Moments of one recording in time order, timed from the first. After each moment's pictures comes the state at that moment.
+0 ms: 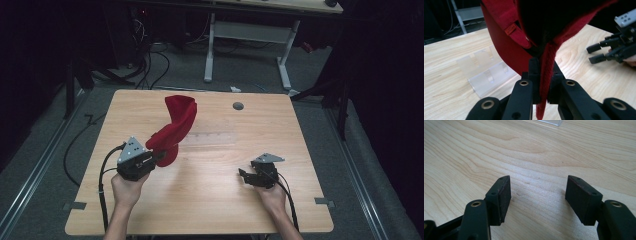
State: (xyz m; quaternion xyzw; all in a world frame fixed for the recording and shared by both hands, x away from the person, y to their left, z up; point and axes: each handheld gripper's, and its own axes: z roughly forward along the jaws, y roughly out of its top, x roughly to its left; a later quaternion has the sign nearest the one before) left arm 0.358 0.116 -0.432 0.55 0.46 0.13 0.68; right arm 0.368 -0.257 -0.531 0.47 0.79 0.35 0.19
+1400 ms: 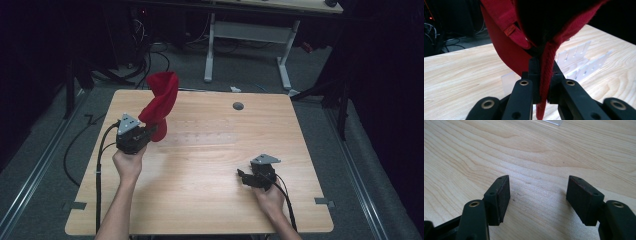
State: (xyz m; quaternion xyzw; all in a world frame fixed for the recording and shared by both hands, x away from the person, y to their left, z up) left arm 0.438 0.127 -0.434 0.49 0.51 0.20 0.68; right arm 0.366 -0.249 -0.531 0.47 0.79 0.33 0.21
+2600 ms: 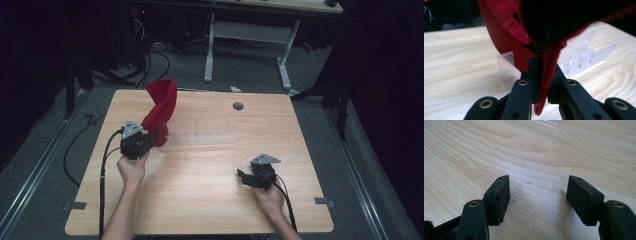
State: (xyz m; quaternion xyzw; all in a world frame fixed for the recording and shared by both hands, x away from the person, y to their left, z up) left arm 0.440 0.126 -0.465 0.49 0.55 0.18 0.65; right arm 0.366 -0.249 -0.531 0.47 0.79 0.33 0.21
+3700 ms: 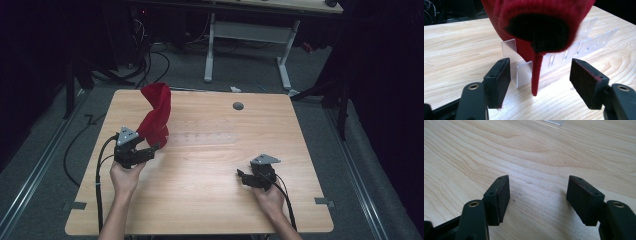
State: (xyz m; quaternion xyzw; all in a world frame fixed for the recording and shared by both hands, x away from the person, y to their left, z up) left arm 0.414 0.136 -0.458 0.51 0.55 0.19 0.64; right arm 0.366 -0.249 -0.531 0.46 0.79 0.33 0.21
